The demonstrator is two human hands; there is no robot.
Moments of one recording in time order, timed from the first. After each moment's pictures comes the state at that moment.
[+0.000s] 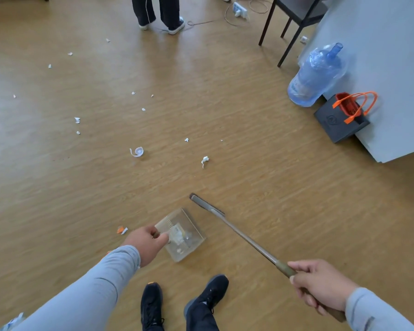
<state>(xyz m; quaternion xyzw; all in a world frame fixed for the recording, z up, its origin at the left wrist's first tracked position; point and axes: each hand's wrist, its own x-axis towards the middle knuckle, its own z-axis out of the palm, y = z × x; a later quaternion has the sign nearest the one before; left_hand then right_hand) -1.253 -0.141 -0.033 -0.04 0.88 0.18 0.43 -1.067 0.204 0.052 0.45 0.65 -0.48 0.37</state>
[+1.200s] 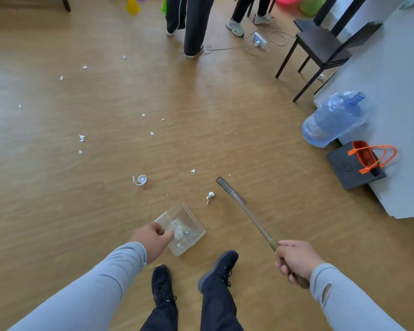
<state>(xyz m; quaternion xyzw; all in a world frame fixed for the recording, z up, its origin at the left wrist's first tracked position) -1.466 -0.102 -0.049 -0.08 0.87 0.25 0.41 -1.354 0.228 0.019 0.53 0.67 -0.45 0.26</state>
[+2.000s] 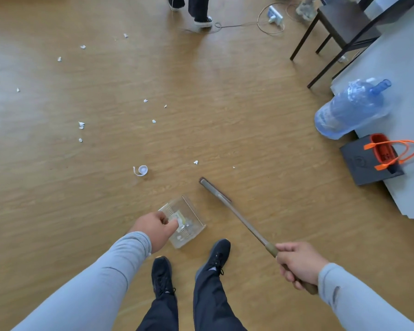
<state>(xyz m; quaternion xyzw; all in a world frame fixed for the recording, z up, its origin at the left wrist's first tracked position) -1.511 -0.062 -0.051 -0.07 0.89 0.21 0.40 -1.386 0.273 -0.005 0.46 0.67 -0.43 0.40</state>
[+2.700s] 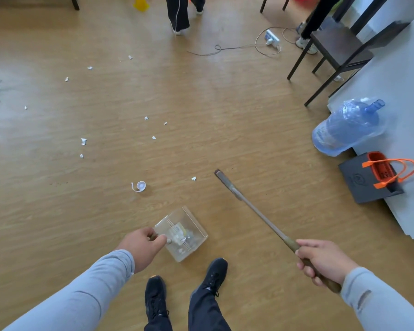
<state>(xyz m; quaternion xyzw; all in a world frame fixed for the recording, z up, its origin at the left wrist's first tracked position) -1.523 -0.059 -0.044 -0.11 0.88 0.25 0.40 -1.428 0.342 0.031 0.50 0.66 -0.49 0.28</state>
